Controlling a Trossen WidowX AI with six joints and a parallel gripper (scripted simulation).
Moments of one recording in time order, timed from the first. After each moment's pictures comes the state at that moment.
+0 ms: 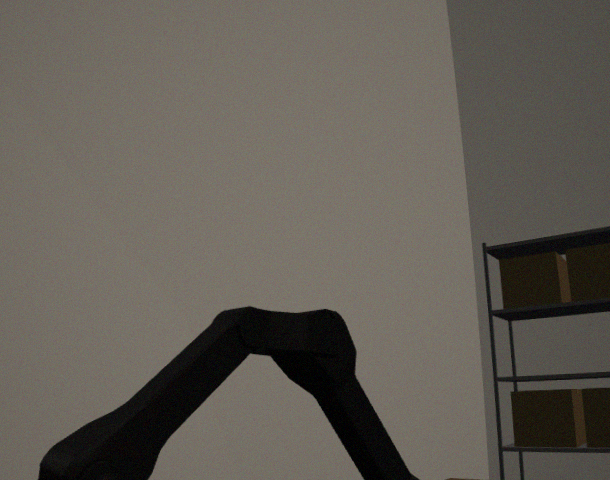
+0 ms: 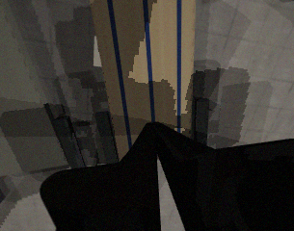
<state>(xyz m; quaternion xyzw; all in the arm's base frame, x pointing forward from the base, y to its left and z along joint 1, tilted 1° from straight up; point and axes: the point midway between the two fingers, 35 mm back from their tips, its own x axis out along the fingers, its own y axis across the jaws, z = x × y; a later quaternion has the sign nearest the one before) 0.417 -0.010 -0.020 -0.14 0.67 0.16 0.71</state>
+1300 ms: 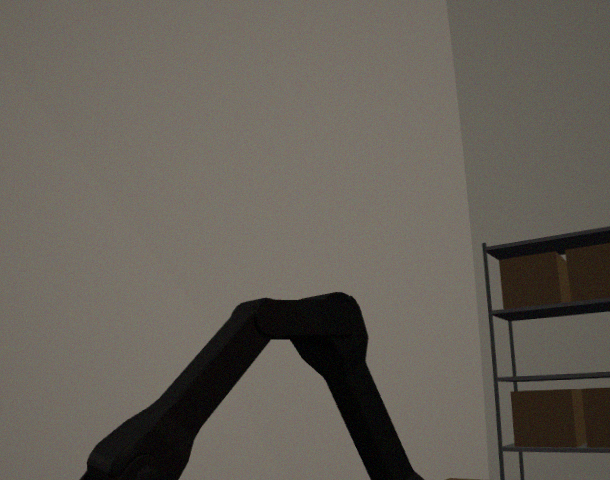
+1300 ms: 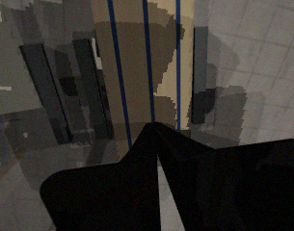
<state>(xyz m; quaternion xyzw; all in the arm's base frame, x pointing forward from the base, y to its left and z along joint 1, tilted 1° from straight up) 0.375 -0.032 -0.023 -0.15 0.67 0.15 0.71</state>
